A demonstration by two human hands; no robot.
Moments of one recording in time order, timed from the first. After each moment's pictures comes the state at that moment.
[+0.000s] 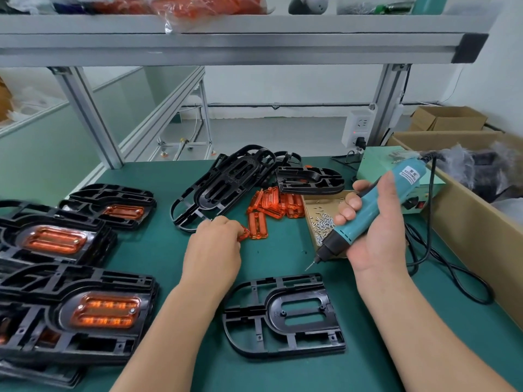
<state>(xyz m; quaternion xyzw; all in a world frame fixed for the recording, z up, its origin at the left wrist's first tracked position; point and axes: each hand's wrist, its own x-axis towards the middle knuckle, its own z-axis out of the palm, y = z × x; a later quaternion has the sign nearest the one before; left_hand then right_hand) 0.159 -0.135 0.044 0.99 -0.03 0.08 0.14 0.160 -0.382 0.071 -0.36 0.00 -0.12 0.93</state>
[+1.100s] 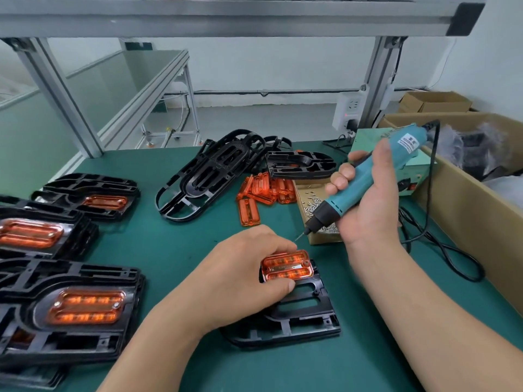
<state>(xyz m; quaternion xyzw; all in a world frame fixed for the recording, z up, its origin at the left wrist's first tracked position) 0.099 -0.157 0.075 0.89 -0.29 -0.04 0.35 0.172 -0.379 0.081 -0.34 0.00 -0.14 0.93</state>
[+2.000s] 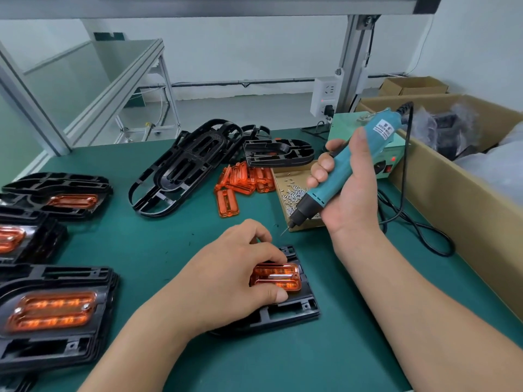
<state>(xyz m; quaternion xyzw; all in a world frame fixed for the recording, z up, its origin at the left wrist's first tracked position) 0.096 -0.169 0.062 0.91 -0.33 -0.07 0.24 0.166 -0.392 0.070 -0.36 -0.02 -0.13 0.92</state>
